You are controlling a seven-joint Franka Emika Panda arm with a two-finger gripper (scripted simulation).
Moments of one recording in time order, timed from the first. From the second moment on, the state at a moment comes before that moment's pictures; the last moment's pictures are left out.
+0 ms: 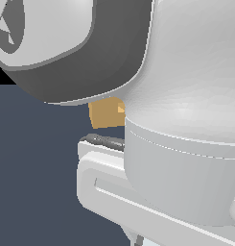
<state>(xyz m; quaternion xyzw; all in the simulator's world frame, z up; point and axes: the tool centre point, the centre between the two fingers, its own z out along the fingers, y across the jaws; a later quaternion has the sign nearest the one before) 0.050 -0.215 0.019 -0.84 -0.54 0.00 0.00</state>
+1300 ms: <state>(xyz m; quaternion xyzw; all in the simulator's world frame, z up) 0.079 0.067 0.084 -0.62 -0.79 0.00 0.00</state>
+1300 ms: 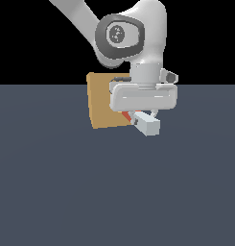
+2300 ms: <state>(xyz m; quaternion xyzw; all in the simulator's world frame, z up) 0.071 0.090 0.087 -0.60 -0.80 0.00 0.00</state>
